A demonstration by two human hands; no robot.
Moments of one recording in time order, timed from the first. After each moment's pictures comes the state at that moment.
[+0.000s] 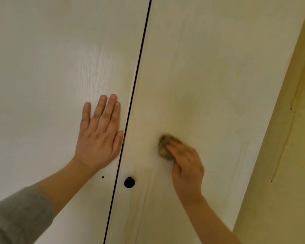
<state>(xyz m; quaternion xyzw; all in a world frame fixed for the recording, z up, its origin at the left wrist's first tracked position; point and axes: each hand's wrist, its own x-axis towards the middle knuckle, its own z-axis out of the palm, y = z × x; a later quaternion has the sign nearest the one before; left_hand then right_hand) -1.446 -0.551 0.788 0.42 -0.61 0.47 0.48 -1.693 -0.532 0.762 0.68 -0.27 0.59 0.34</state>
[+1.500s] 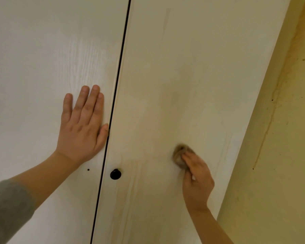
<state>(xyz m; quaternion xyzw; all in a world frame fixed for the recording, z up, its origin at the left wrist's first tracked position) -1.447 -0.547 0.788 0.43 -0.61 0.48 0.47 -1.764 -0.527 0.710 0.61 -0.38 0.61 0.32</state>
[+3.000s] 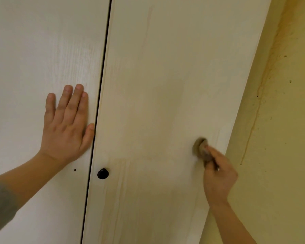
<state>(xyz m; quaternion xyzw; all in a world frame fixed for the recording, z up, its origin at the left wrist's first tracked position) -1.450 -0.543 0.789 0.43 -0.61 0.47 0.47 -1.830 -0.507 0.739 0.53 -0.43 0.69 0.24</state>
